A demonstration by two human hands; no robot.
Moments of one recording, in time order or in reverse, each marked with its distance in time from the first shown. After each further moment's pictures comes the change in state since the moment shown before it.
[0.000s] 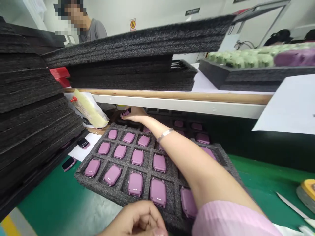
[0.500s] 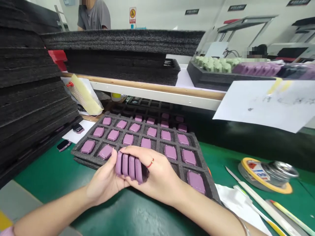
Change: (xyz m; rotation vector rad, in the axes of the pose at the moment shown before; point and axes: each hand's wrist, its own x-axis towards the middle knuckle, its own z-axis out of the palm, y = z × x) left_hand -0.015 0.032 0.000 -0.561 -0.038 0.212; right_hand -0.266 -0.067 -0.033 0.238 0.205 -0.354
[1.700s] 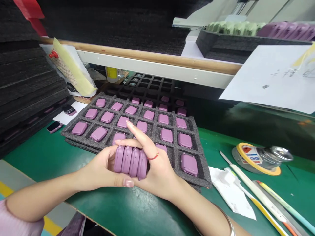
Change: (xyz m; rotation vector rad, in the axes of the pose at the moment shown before) left_hand -0.004 -0.005 0.002 0.494 -0.116 0.003; right_hand -0.031 -0.002 0.004 0.237 0.005 0.115
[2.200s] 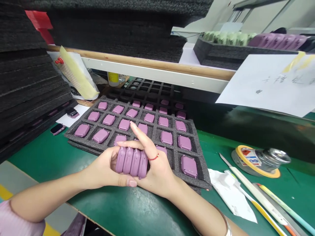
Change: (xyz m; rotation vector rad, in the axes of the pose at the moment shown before) left_hand 0.001 -0.001 -0.001 0.160 0.043 0.005; right_hand -0.001 0.005 0.003 0.000 0.025 -0.038
